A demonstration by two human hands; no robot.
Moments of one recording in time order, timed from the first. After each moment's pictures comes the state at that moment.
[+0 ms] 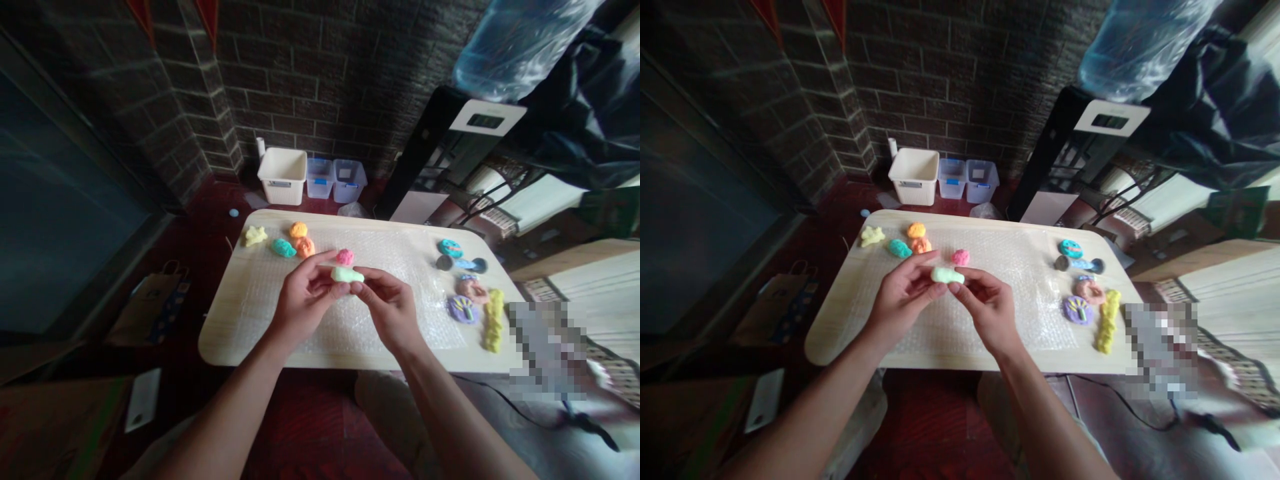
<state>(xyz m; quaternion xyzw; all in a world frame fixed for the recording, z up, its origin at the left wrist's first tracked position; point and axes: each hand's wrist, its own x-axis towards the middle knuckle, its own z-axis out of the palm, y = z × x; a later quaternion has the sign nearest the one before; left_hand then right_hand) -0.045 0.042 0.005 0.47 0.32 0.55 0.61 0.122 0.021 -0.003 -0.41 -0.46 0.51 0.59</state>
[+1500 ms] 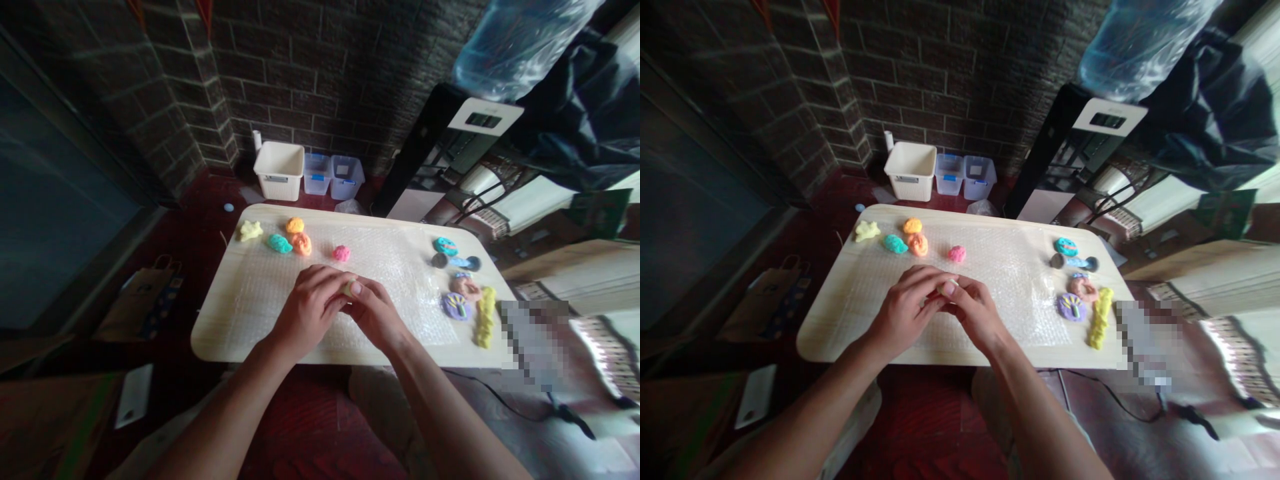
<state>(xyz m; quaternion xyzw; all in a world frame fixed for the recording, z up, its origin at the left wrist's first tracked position) -0.048 0.031 0.004 0.79 0.34 0.46 0.22 0.117 0.020 -0.002 -0.33 -0.41 0.68 0.51</state>
